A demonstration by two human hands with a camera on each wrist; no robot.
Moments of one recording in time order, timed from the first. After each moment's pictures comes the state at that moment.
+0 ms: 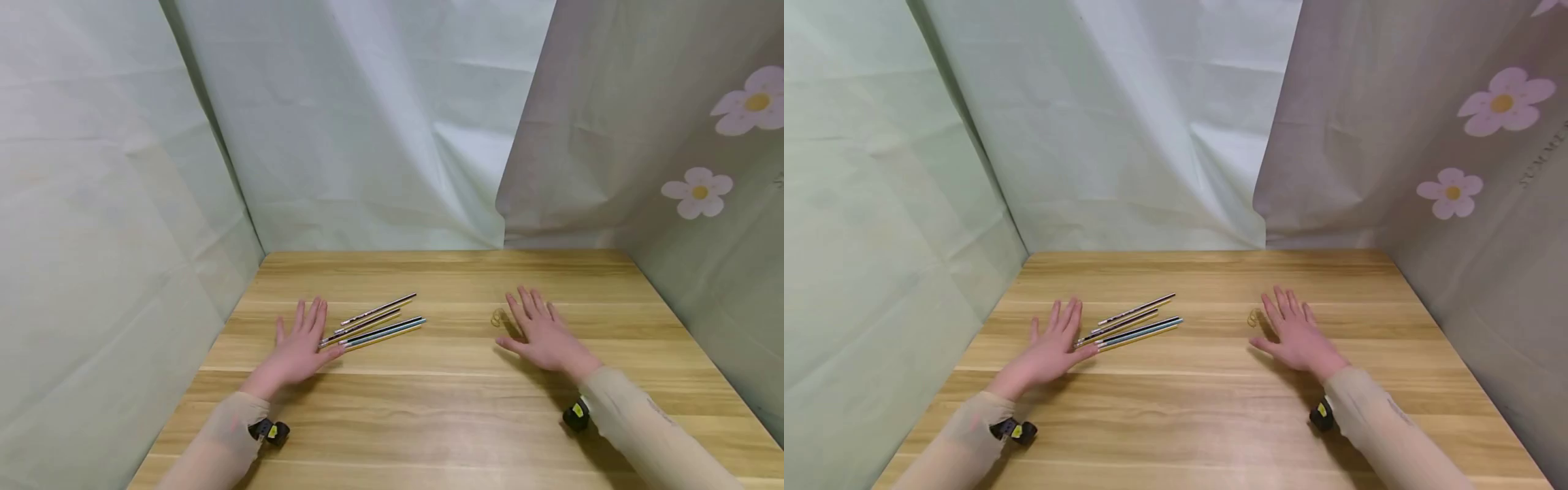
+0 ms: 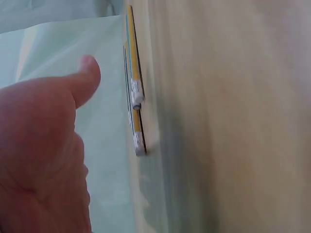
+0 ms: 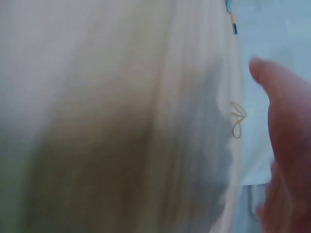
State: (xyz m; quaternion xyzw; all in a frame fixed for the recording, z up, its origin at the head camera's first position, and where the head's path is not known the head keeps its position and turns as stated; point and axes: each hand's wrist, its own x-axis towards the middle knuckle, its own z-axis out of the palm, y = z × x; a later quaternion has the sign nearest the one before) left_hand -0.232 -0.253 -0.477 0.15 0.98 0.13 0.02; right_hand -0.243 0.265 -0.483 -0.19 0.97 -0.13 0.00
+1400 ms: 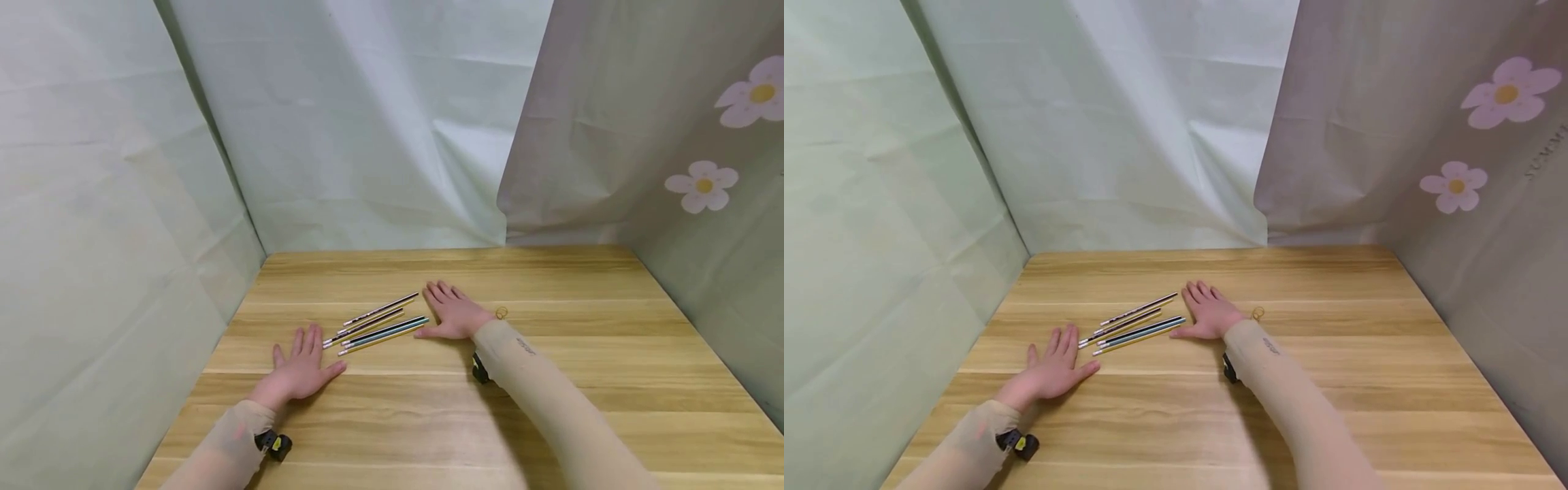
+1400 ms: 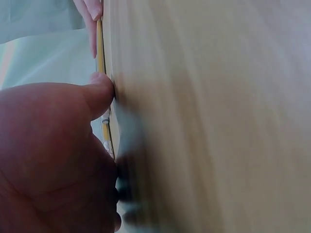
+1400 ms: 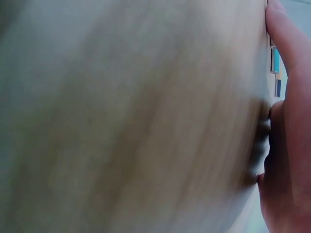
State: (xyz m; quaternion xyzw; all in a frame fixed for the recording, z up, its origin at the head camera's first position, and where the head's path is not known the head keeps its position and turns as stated) left_hand -0.208 -0.260 -0.493 0.09 0.98 0.14 0.12; right_hand -0.325 0.110 -0.489 -0.32 0.94 -0.06 0.08
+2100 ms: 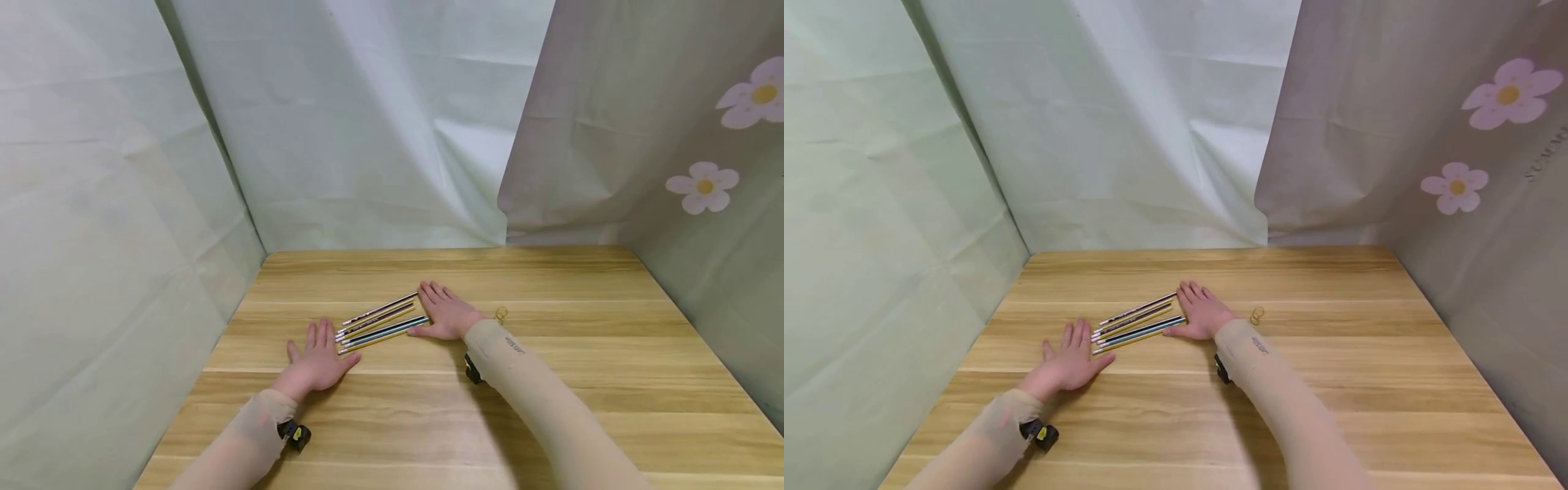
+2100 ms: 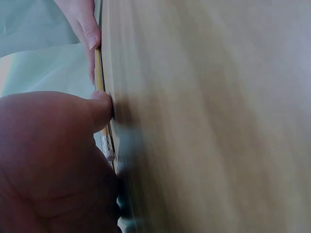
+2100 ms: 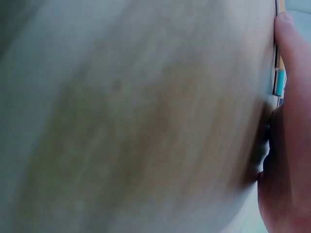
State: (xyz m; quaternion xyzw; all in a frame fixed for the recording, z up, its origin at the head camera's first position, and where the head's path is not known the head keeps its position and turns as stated) left_hand -0.224 -0.230 -0.498 0.05 0.98 0.11 0.13; right_hand -0.324 0.091 -0.487 -0.33 0.94 -0.03 0.09
